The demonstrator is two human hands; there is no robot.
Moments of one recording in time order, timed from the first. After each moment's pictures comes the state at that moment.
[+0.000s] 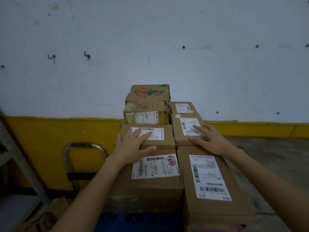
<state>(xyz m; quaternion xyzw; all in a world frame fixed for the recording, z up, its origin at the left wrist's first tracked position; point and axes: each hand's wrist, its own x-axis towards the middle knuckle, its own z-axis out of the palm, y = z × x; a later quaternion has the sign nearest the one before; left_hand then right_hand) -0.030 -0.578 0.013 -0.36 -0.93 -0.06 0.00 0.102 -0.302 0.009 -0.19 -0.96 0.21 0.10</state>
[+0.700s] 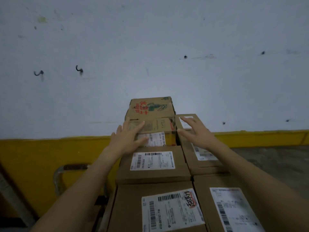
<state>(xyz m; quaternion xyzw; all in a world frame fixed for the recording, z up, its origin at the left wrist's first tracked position) -0.150 -0.551 0.060 -0.34 -0.94 -0.10 0.03 -0.014 -0.317 0.049 -0.16 -0.93 0.26 0.20</state>
